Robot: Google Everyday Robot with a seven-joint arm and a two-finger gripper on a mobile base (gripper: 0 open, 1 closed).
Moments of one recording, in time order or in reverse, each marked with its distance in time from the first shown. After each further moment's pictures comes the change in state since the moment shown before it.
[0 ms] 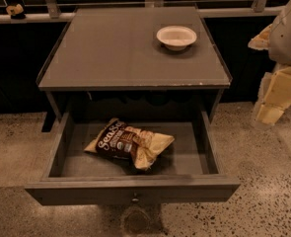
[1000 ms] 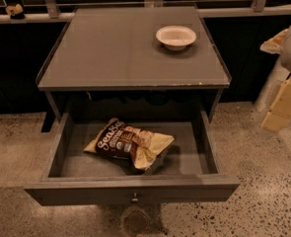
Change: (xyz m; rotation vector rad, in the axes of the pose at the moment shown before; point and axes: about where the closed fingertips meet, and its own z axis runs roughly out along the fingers) arm 0.014 0.006 -0.002 0.056 -0.025 0.062
